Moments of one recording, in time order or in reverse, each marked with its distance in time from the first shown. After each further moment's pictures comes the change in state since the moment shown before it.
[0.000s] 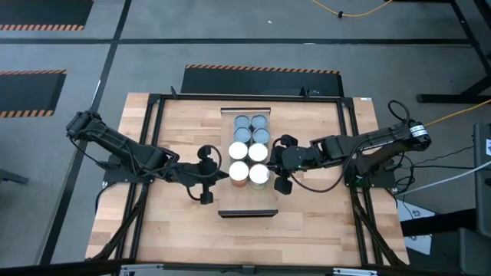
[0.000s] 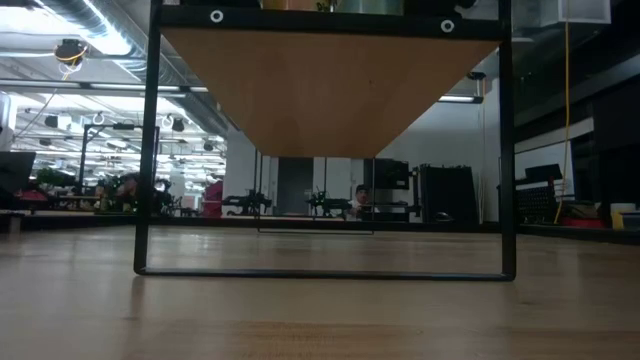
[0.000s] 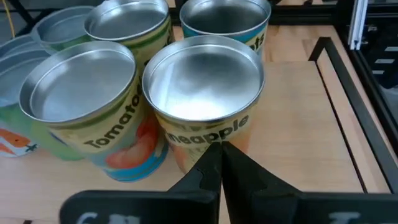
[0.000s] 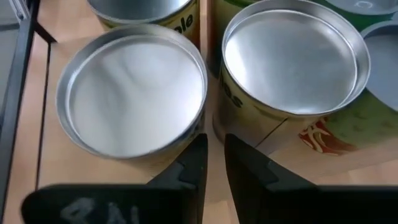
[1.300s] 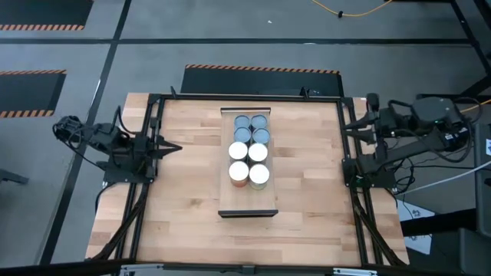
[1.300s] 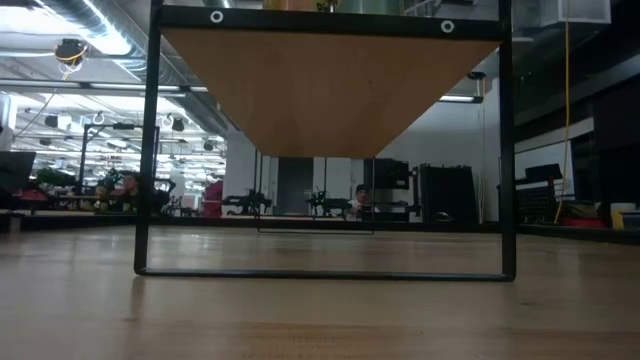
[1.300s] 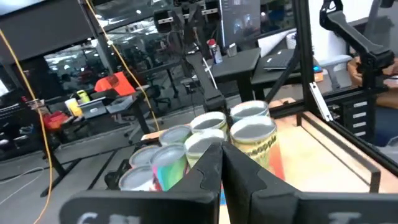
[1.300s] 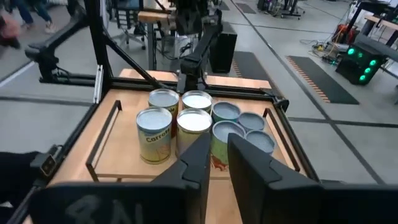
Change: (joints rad) left arm 0.029 -0.897 -0.362 0.070 0.076 0.514; right arm 0.001 -0.756 0.081 -0.307 0.000 -0.342
